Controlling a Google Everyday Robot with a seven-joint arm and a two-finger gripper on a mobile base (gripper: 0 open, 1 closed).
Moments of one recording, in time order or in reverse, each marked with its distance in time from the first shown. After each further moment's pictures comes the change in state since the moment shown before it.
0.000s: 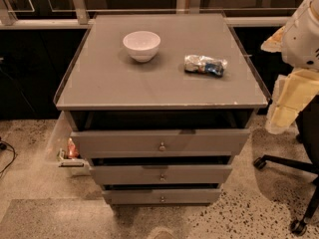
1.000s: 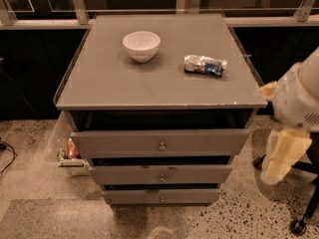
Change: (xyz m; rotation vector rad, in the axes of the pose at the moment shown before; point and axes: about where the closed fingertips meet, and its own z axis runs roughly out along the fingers) arm 0.023 0.057 0.060 -0.074 -0.018 -0.009
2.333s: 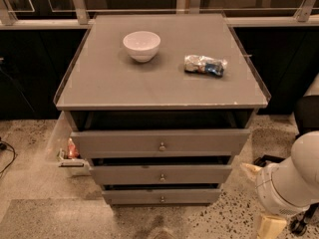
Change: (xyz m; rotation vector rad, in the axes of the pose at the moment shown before) arm 0.076 0.089 0.175 -0.068 0.009 -0.068
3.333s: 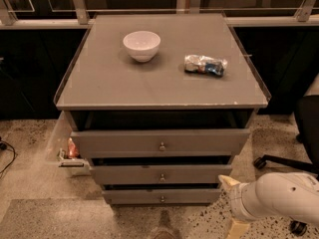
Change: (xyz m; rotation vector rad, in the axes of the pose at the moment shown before) arm 0.013 -0.024 0.159 0.078 -0.095 -0.053
